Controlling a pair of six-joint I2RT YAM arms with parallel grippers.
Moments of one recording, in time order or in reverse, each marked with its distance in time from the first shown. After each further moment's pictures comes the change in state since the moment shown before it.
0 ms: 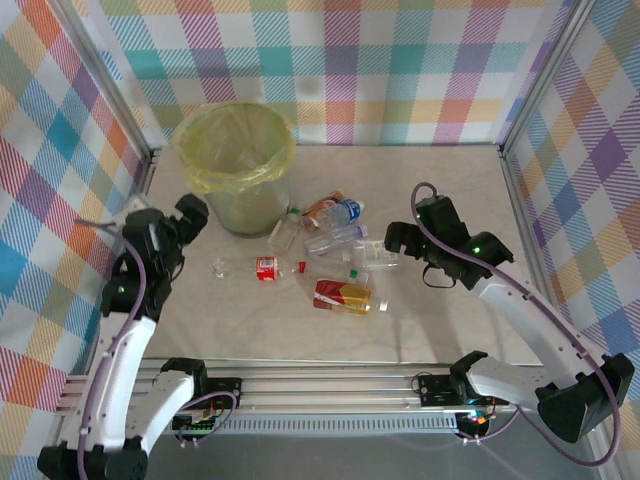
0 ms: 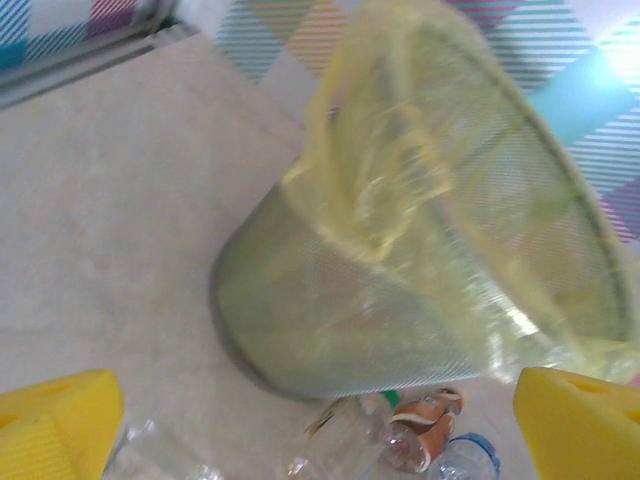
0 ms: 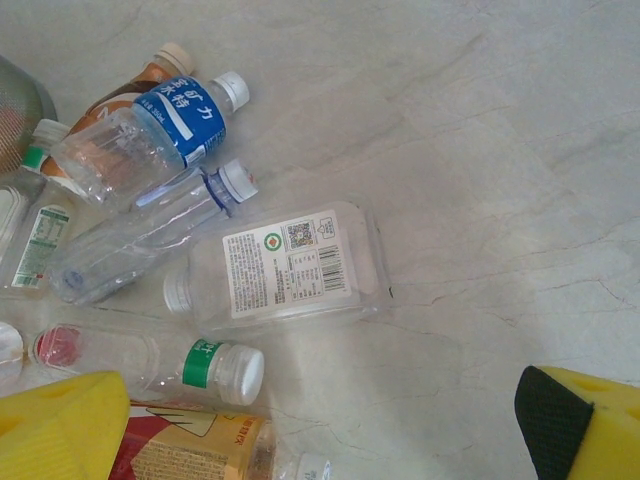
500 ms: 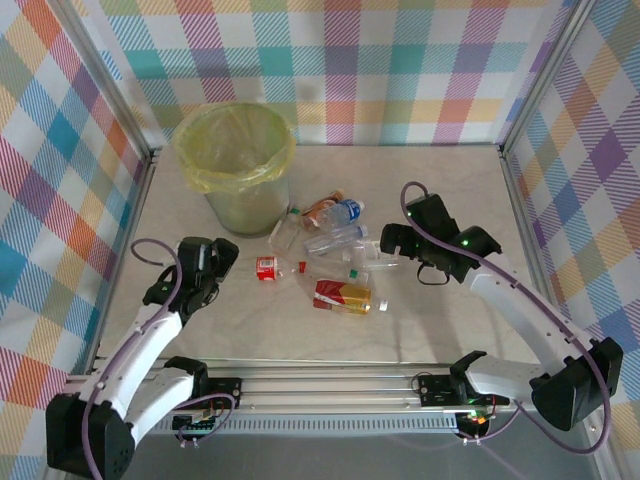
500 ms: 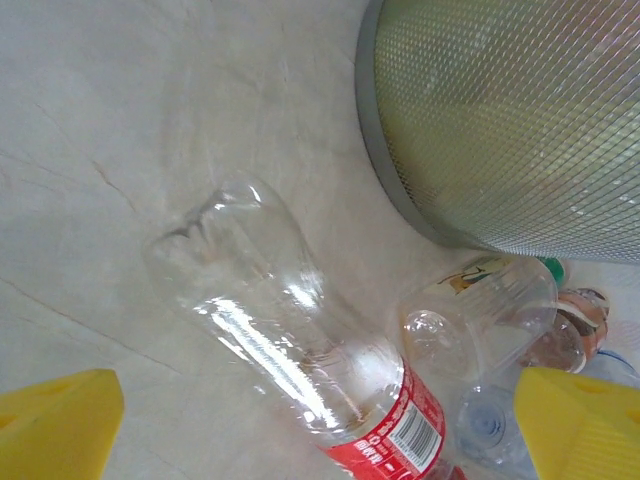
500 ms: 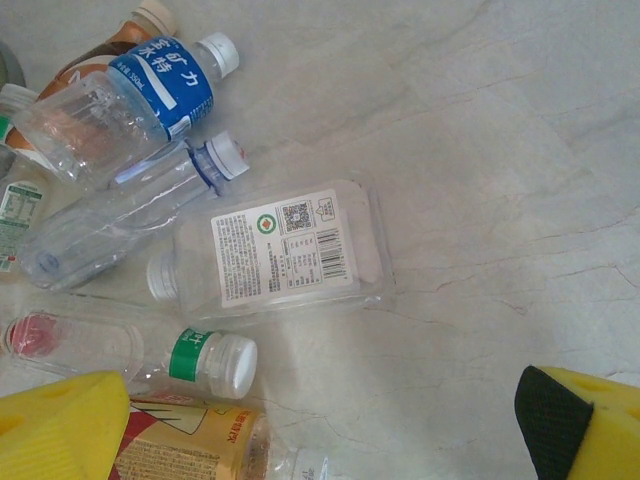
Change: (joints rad) left arm -0.153 0.175 -0.297 0.092 0.053 -0.343; right arm -0.001 0.065 -0.003 0.002 -0.023 0.001
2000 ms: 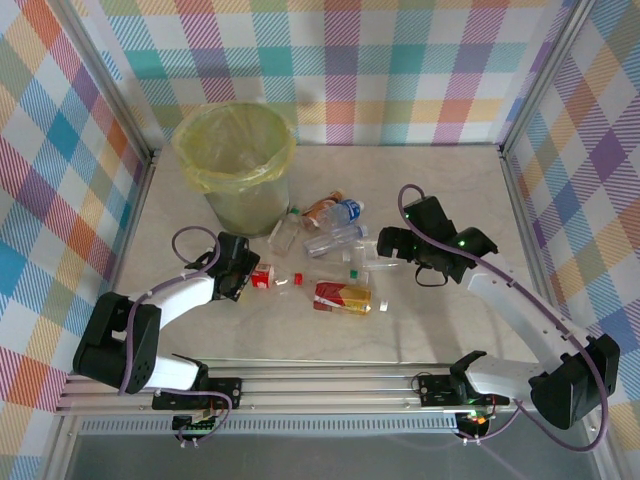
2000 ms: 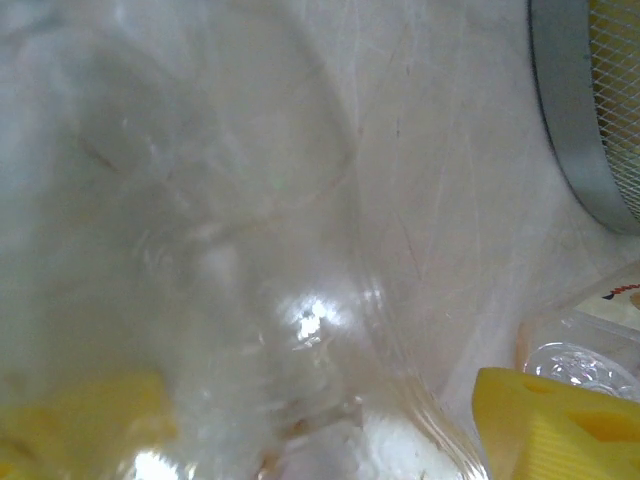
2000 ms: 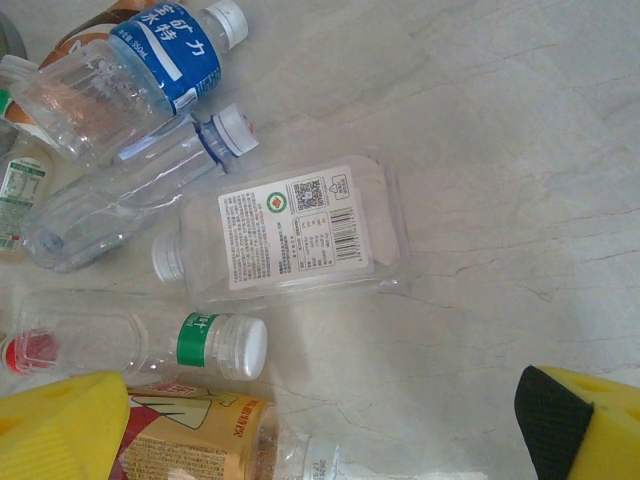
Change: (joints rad) left arm -0.064 0.444 0.008 0.226 0.037 -0.150; right arm 0.000 0.010 -0.023 0.016 -0.047 0.007
